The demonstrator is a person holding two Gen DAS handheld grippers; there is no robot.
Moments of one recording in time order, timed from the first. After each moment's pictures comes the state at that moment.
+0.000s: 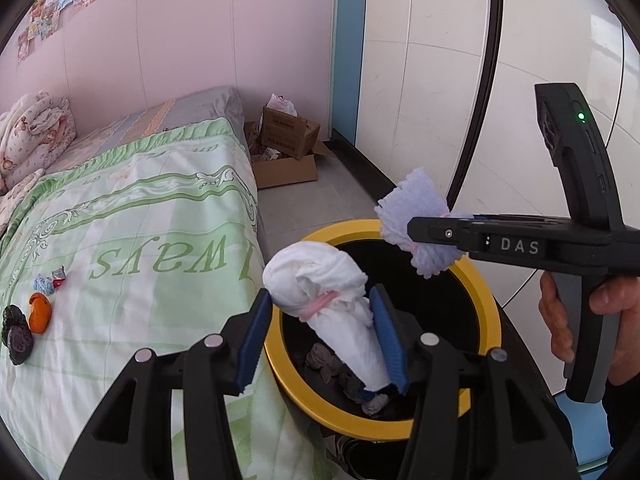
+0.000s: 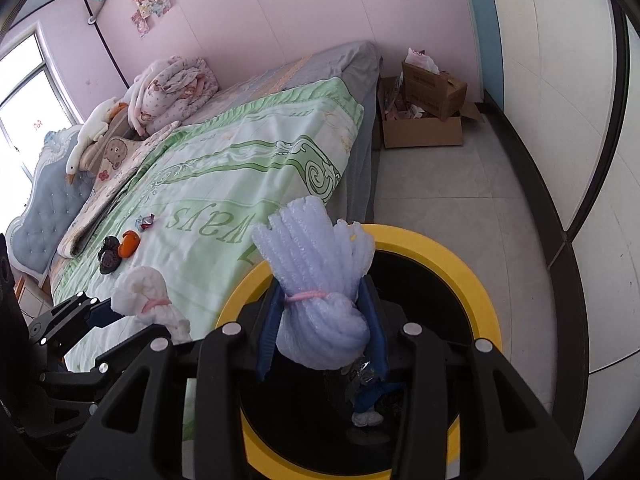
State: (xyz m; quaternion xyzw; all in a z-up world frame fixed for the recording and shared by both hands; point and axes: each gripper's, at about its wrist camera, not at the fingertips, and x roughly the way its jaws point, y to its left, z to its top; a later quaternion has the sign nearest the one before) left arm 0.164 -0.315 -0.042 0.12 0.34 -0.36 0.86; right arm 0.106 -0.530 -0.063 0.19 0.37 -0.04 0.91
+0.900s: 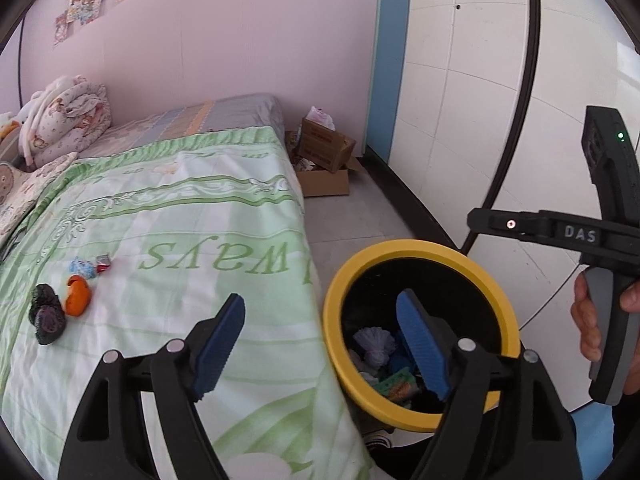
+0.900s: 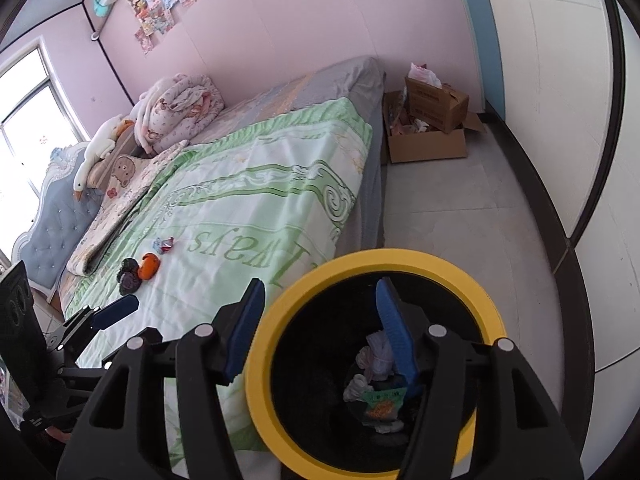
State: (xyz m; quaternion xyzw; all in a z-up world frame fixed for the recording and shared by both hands) left arm 0.183 -0.254 -0.020 0.09 0.33 -0.31 0.89; right arm 0.104 -0.515 -0.023 0.20 0.35 -0.03 0.92
